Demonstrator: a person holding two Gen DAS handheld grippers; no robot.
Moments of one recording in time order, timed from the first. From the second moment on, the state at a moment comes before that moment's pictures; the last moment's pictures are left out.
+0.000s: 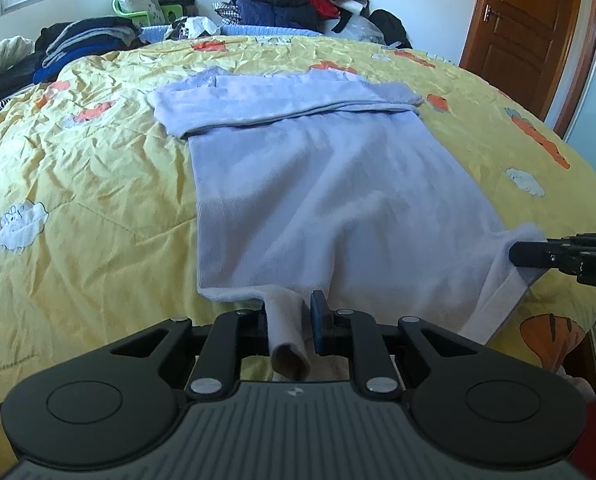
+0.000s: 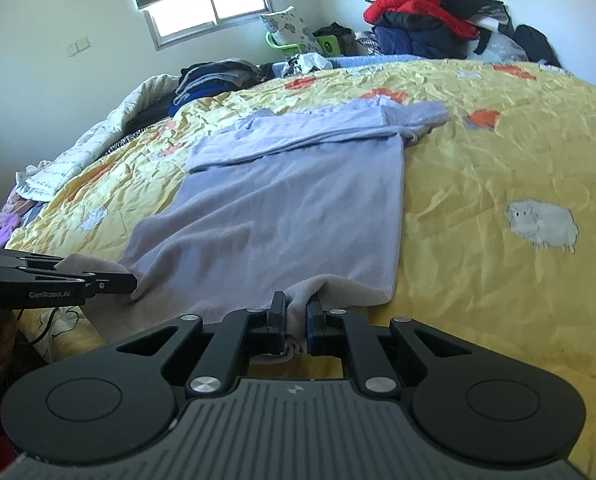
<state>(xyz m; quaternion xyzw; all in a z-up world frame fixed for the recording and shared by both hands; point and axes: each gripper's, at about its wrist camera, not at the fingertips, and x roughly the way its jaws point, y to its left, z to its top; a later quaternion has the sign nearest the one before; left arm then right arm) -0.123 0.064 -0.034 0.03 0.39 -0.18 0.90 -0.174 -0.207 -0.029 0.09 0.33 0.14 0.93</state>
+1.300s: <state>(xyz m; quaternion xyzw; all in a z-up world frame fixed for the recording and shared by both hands) -0.102 0.057 -0.025 0.02 0.35 -0.15 0.92 -0.155 -0.213 -0.023 0.10 0.29 0.13 0.94</state>
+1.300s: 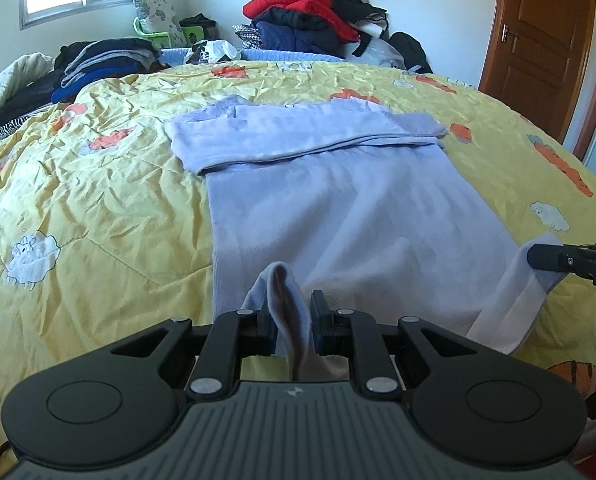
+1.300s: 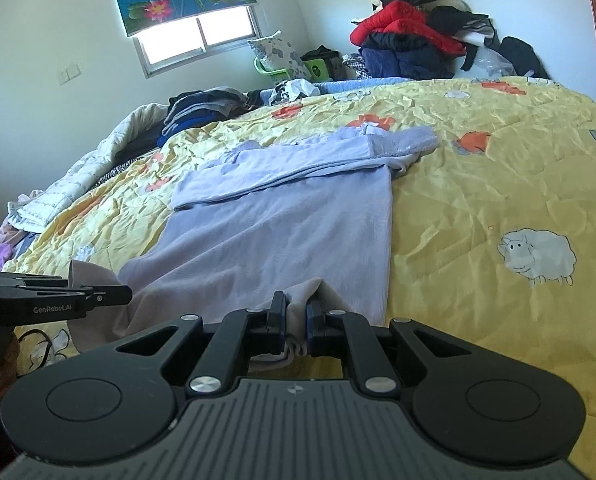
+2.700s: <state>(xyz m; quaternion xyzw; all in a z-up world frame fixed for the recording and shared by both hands) -0.092 0.066 -0.004 -0.01 0.30 -0.12 0.95 -0.143 -0.222 -0.011 0.11 0.26 0.11 0.95</state>
